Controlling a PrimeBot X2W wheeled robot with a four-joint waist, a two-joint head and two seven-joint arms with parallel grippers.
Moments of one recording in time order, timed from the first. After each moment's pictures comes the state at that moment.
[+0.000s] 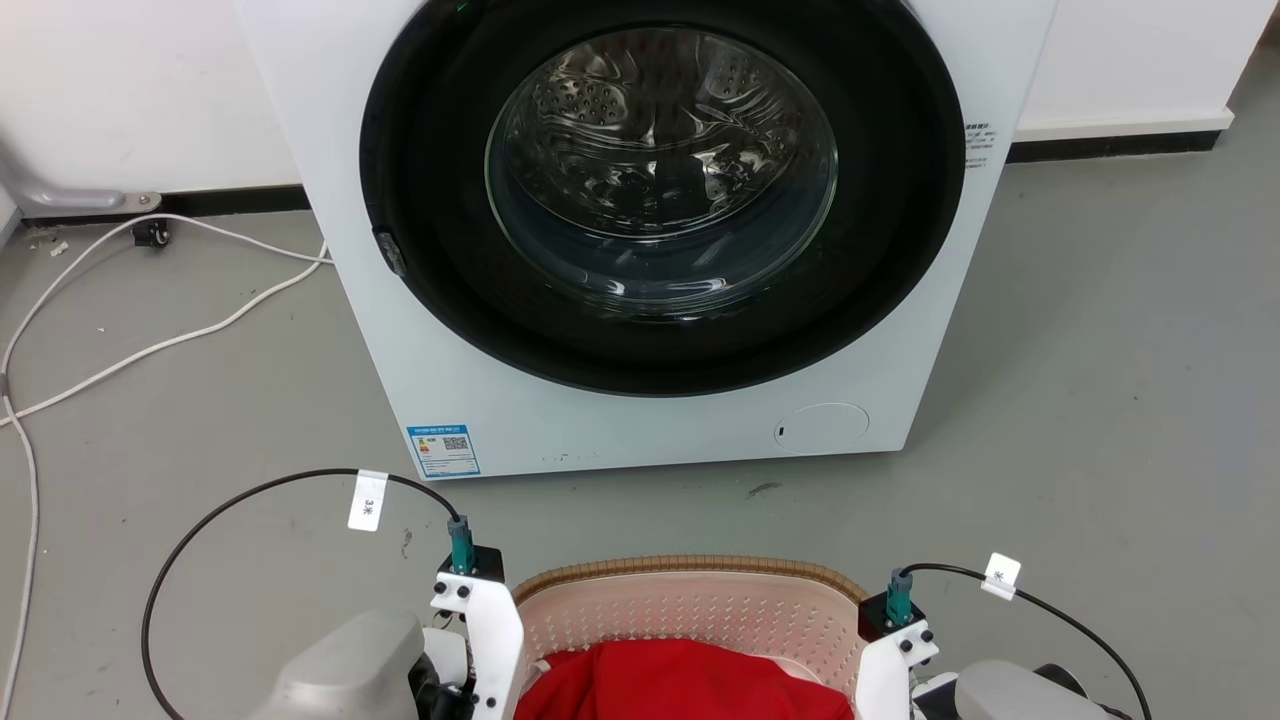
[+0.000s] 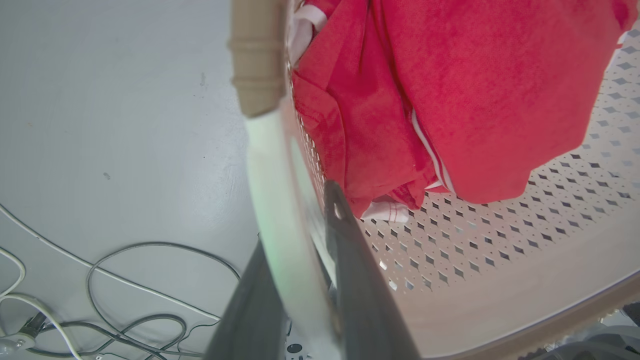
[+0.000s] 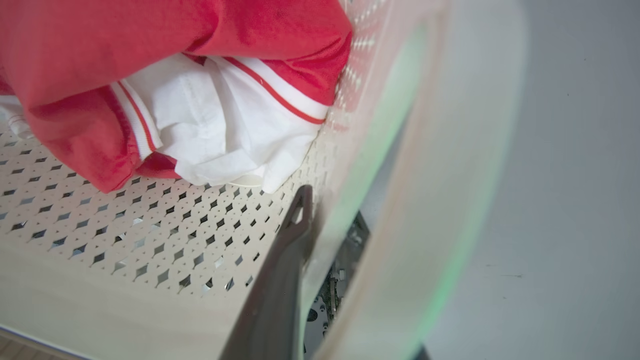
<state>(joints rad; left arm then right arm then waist) -0.70 0.25 -1.28 1.10 -1.28 -0.13 0.66 -0.60 -0.16 1.24 1.15 1.01 0.13 0.54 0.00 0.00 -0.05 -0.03</state>
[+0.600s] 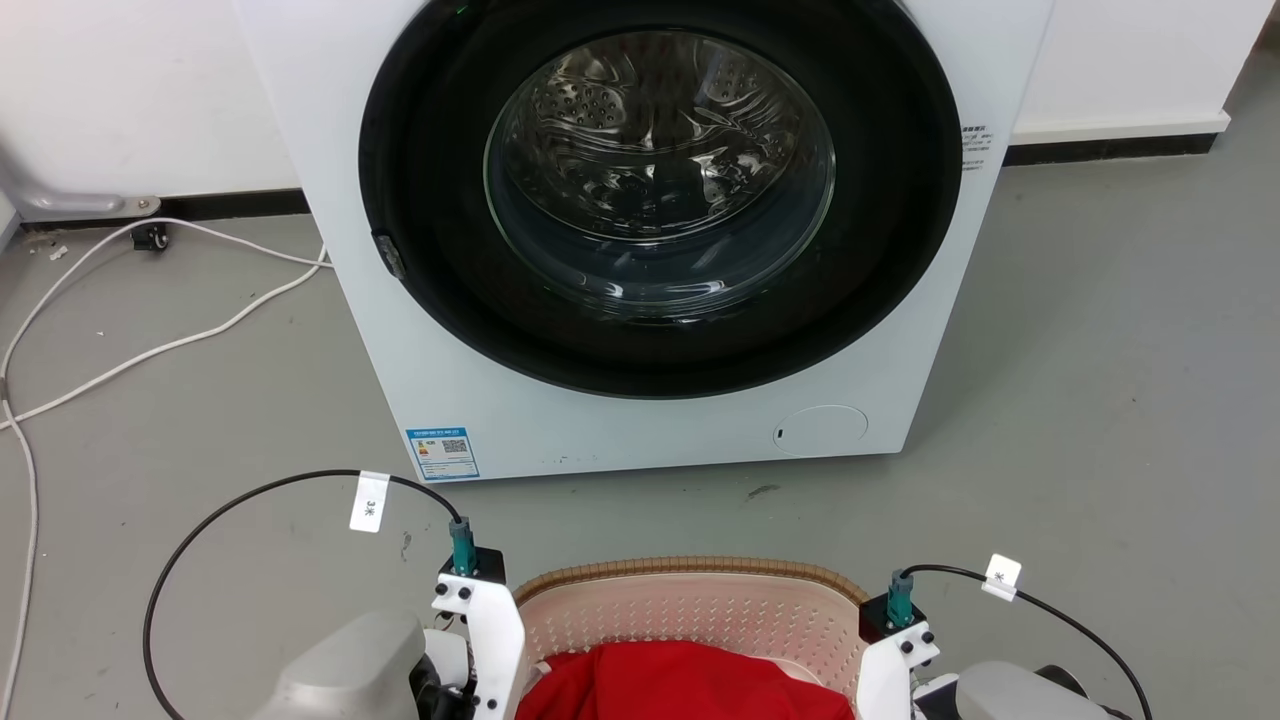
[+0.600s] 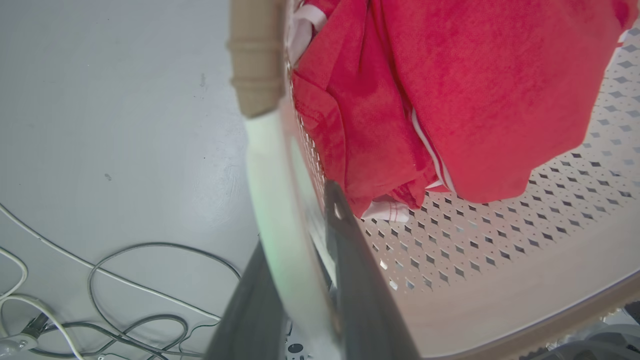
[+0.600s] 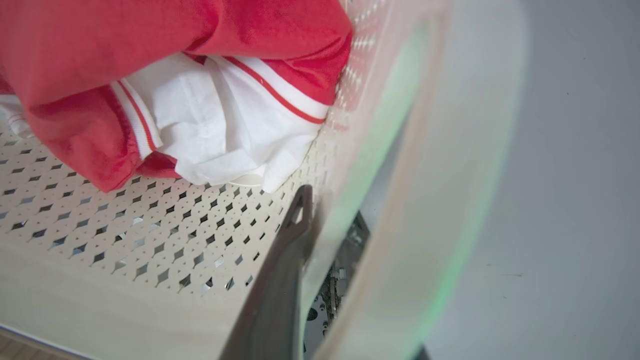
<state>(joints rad) -0.70 0.25 -1.28 1.09 -1.28 -0.13 0.66 -0.60 -0.16 1.27 1.15 1.03 0.13 0.54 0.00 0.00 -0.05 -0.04</state>
